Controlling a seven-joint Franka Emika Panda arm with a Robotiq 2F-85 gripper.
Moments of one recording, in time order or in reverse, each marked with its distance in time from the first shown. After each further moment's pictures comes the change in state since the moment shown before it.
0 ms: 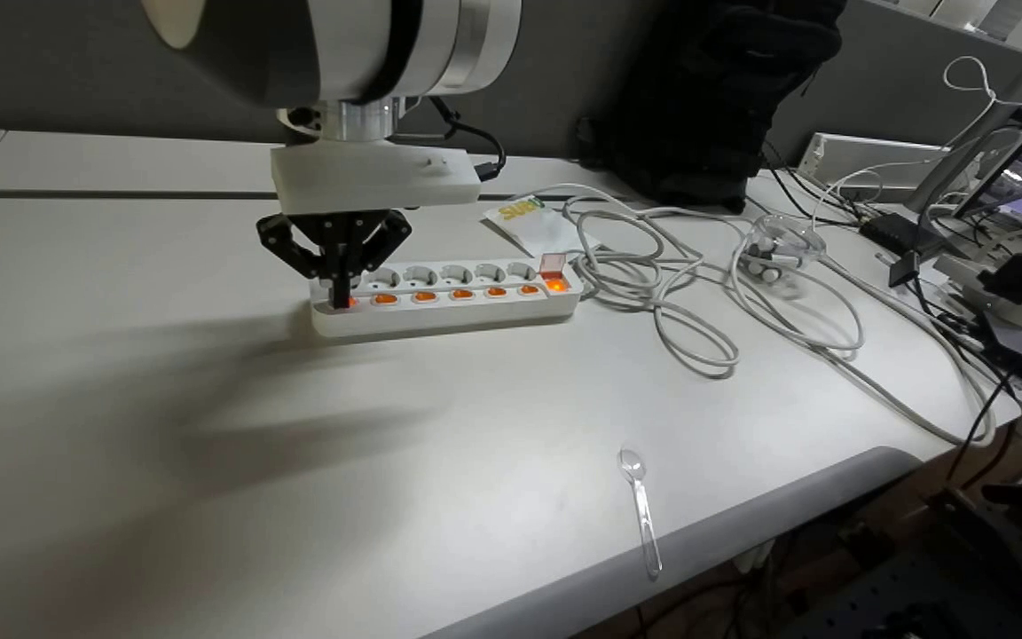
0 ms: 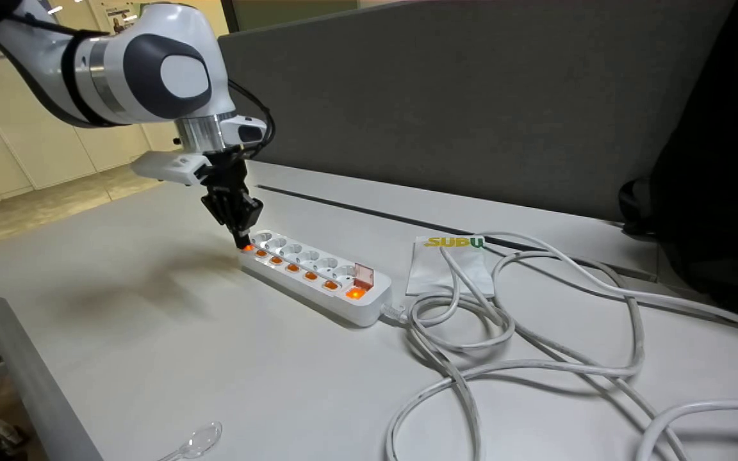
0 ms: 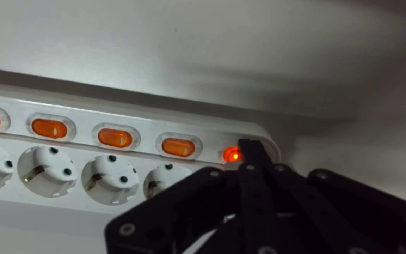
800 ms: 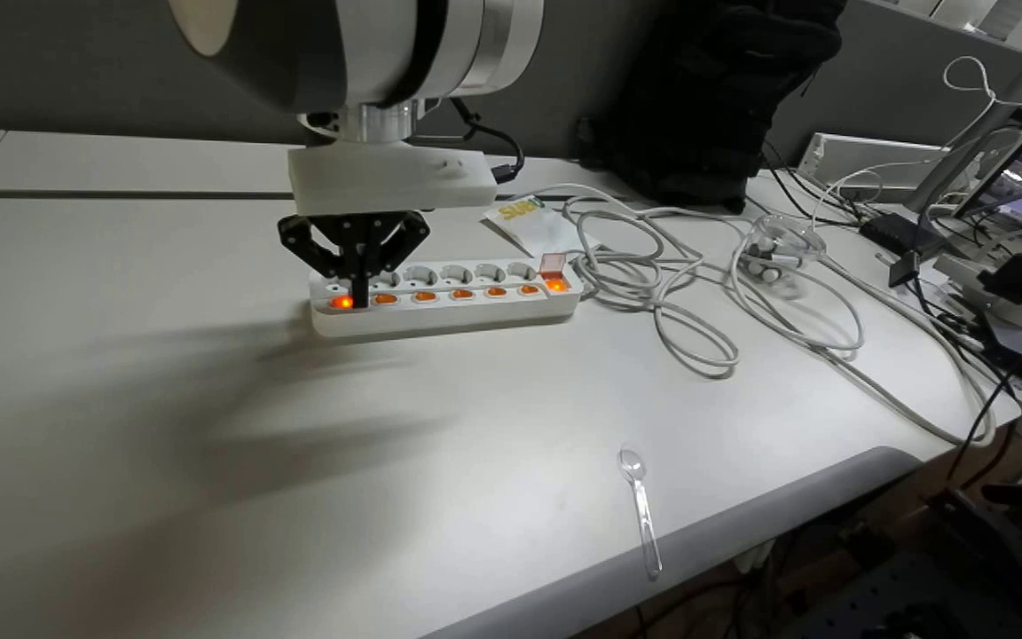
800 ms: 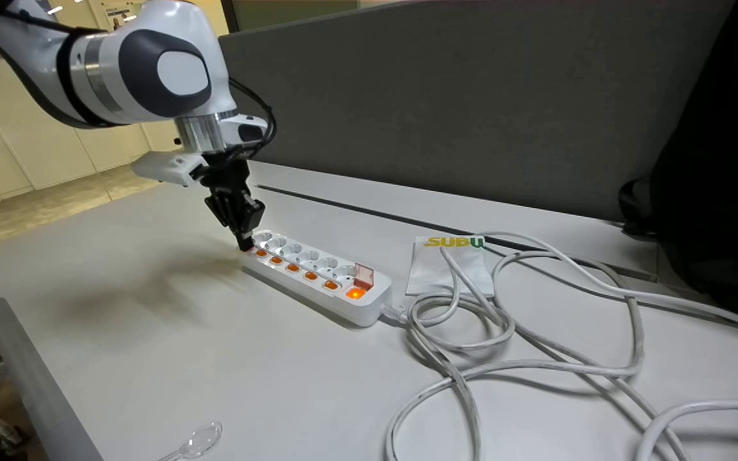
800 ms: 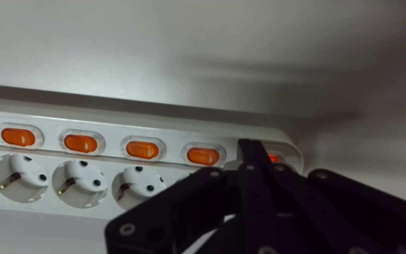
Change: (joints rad) arm 0.017 -0.025 -0.036 -0.038 -0.001 0.010 0.043
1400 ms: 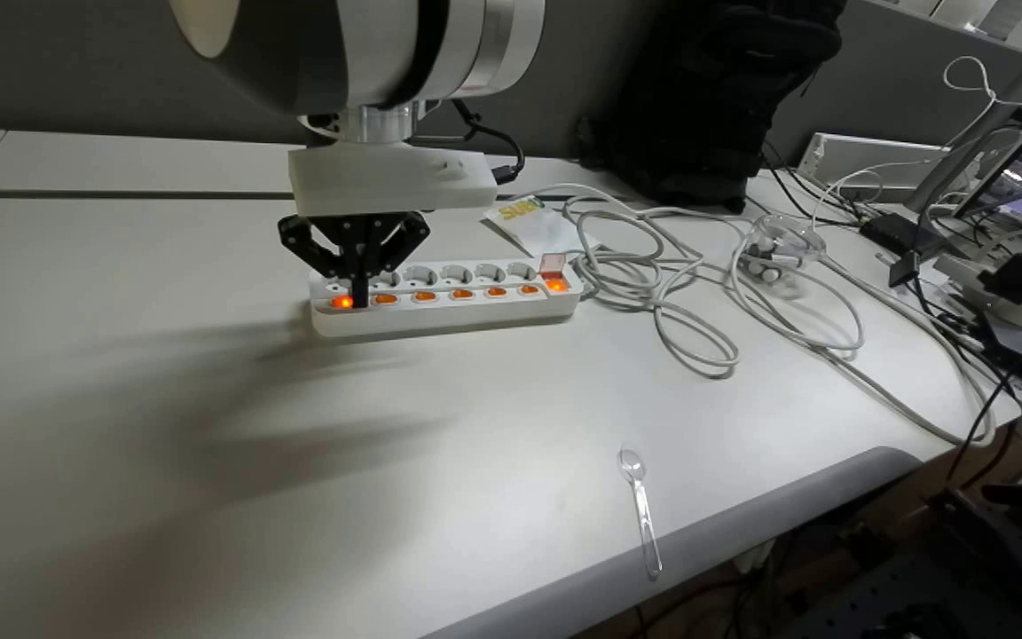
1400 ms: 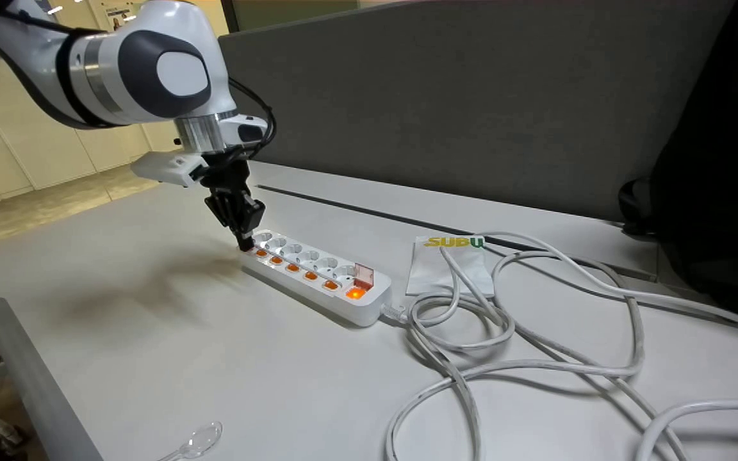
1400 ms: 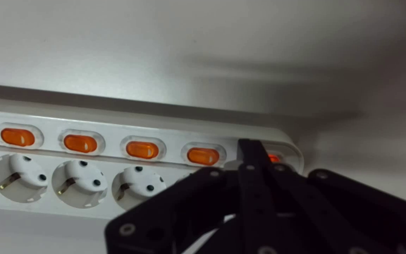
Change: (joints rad) arm 0.000 -0.001 0.000 -0.003 0.000 0.006 0.000
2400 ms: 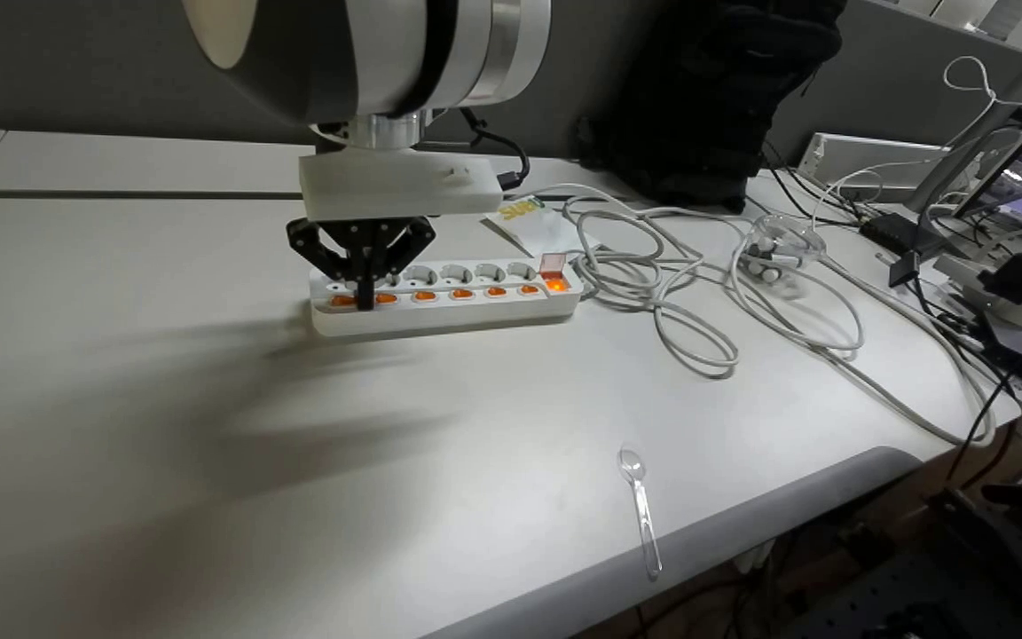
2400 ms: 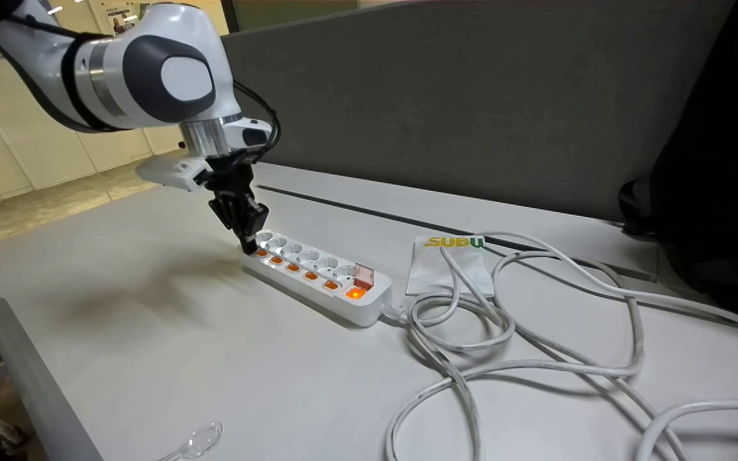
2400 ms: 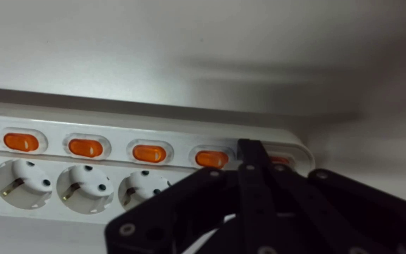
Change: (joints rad) arm -0.012 0.010 0.001 -0.001 0.008 0.013 -0.005
